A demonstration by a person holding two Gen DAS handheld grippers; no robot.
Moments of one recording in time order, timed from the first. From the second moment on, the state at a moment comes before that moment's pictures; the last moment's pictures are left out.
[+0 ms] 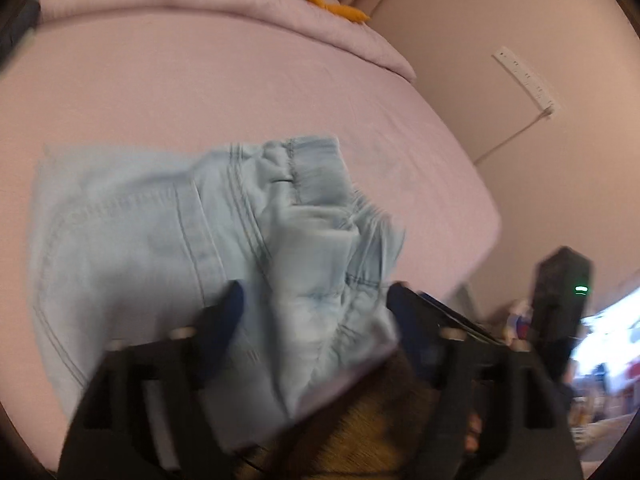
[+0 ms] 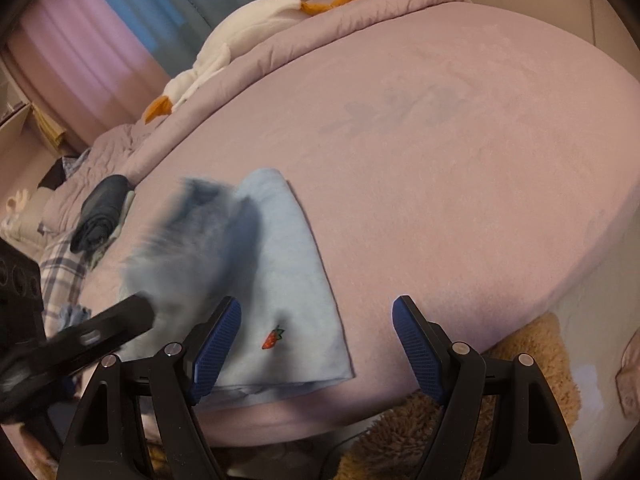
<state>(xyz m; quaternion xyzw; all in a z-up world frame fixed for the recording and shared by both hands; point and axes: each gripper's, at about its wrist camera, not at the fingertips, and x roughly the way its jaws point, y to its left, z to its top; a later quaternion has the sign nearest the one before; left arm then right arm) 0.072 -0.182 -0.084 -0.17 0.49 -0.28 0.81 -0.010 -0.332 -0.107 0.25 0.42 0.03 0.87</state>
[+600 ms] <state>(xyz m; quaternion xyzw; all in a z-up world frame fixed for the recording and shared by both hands) 0.029 -0.058 -0.091 -0.21 0.48 -0.06 0.85 0.022 -0.286 -0.101 0.23 0.43 0.13 0.86</state>
